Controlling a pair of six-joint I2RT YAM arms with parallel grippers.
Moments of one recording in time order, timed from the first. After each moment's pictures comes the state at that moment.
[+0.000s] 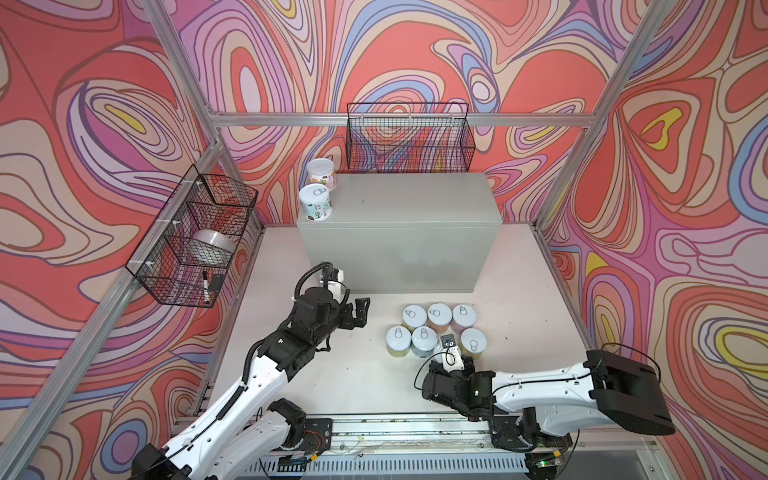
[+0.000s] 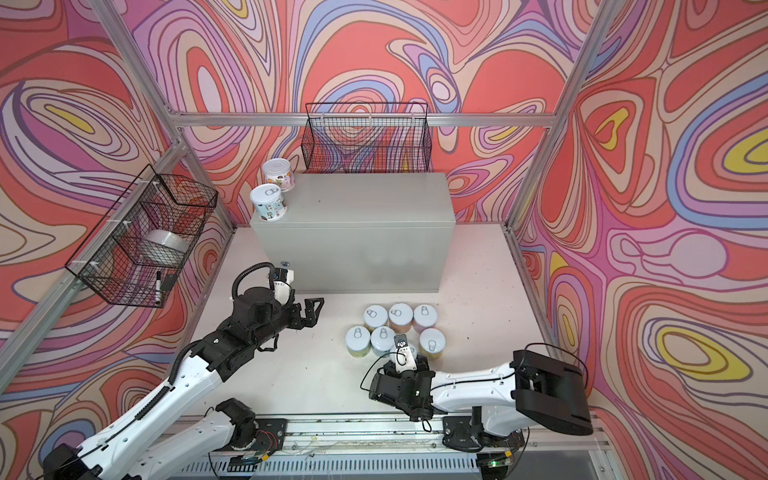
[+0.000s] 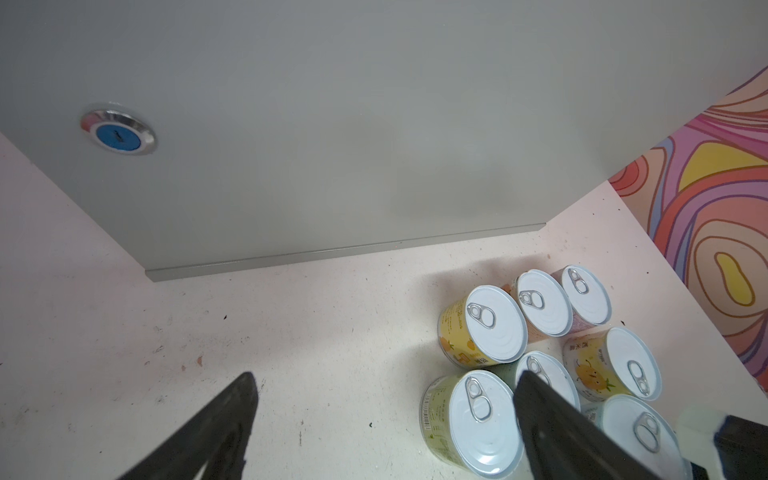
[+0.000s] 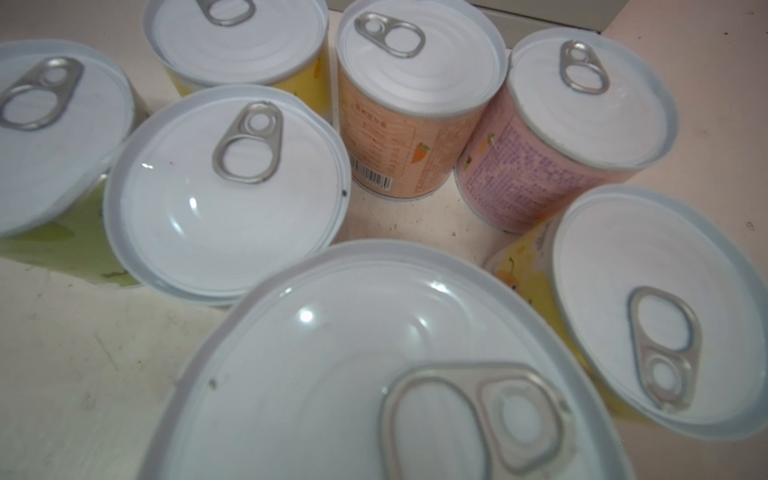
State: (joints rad) left arm -0.51 0.88 0.70 -0.32 -0.04 -0.40; right arm 1.31 1.32 0.50 -0.37 0.77 0.97
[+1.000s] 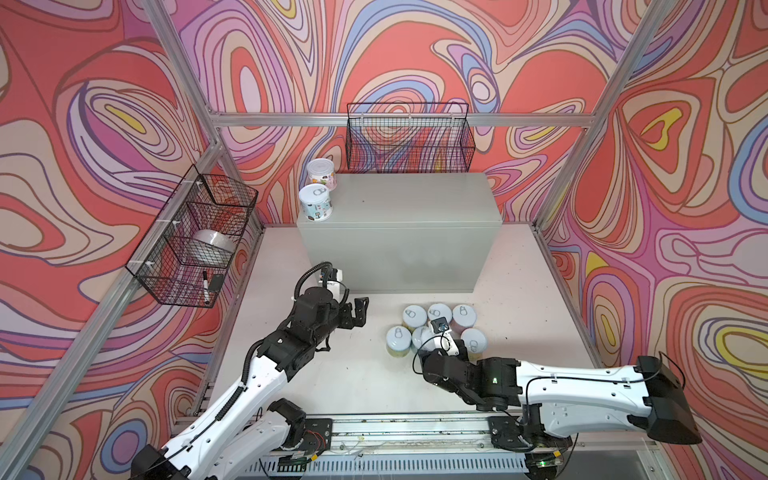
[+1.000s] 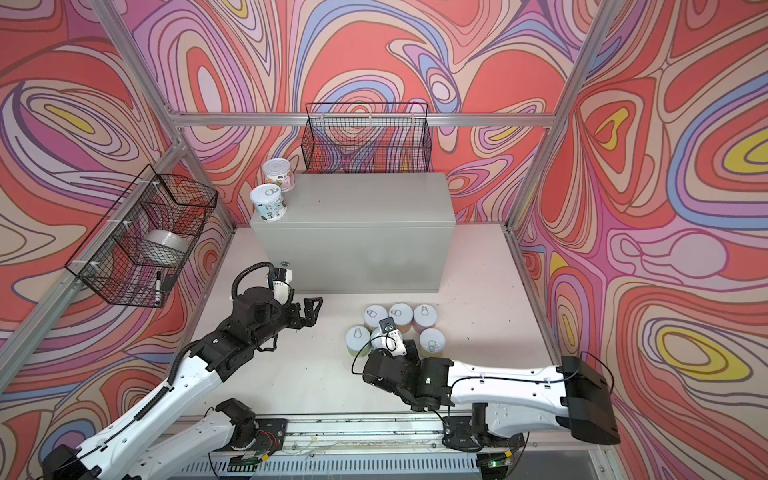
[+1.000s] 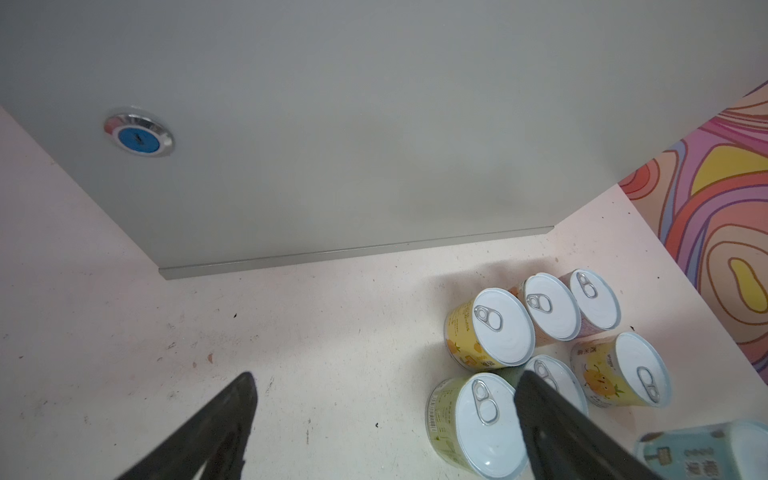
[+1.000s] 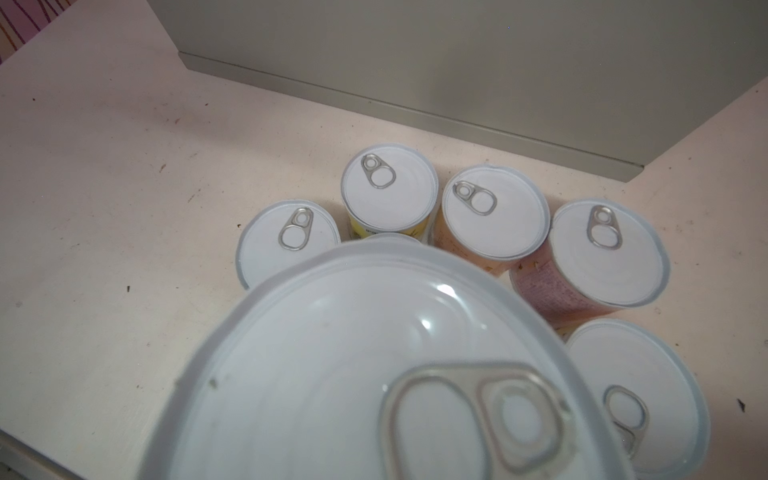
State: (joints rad) left arm -0.51 0.88 0.70 -0.34 -0.07 -0.41; right arm 1.31 1.16 0.77 -0.54 0.68 0.76
